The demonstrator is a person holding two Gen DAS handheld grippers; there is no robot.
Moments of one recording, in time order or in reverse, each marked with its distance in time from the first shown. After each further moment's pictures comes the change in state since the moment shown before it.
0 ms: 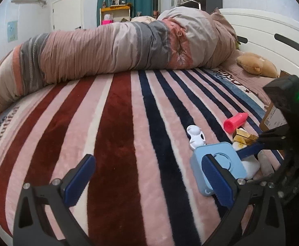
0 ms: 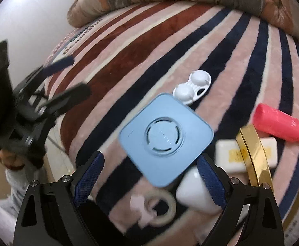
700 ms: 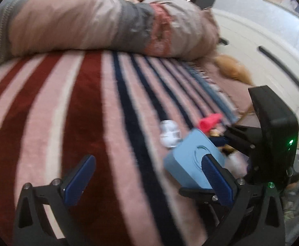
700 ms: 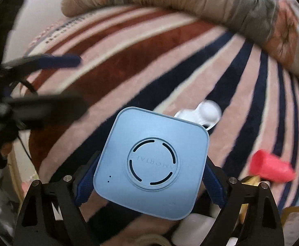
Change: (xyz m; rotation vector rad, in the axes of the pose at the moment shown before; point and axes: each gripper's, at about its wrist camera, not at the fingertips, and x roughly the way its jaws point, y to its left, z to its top) left arm 0.028 0.021 0.023 -0.105 0.133 -0.375; right arm 0.037 0.045 0.016 -0.179 -0.082 -0.278
